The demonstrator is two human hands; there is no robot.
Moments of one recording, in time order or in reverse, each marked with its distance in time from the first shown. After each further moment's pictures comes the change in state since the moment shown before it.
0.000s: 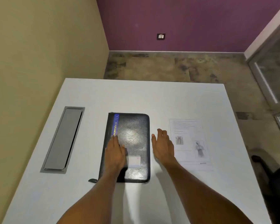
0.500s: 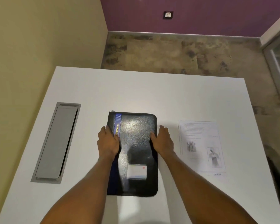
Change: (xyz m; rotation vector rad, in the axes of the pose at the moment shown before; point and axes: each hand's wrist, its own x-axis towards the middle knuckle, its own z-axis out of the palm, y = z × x) left_hand 0.126 -0.038 0.004 0.131 -0.030 -0.193; right_hand 0.094 -0.021 0.054 0.177 -0.144 0.171
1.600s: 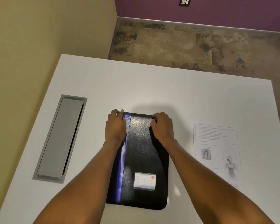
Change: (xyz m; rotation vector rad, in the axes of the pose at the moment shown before) left_hand 0.072 0.010 -0.011 0.025 0.064 0.210; right_hand 0.058 -0.065 0.015 -0.088 0.047 -0.278
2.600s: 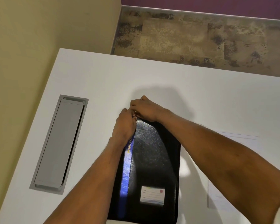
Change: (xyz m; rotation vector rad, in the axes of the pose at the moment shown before) left_hand 0.049 0.007 0.008 -0.159 -0.090 0.026; right_hand 0.130 -0.054 0.039 -0.370 -0.438 -0.859
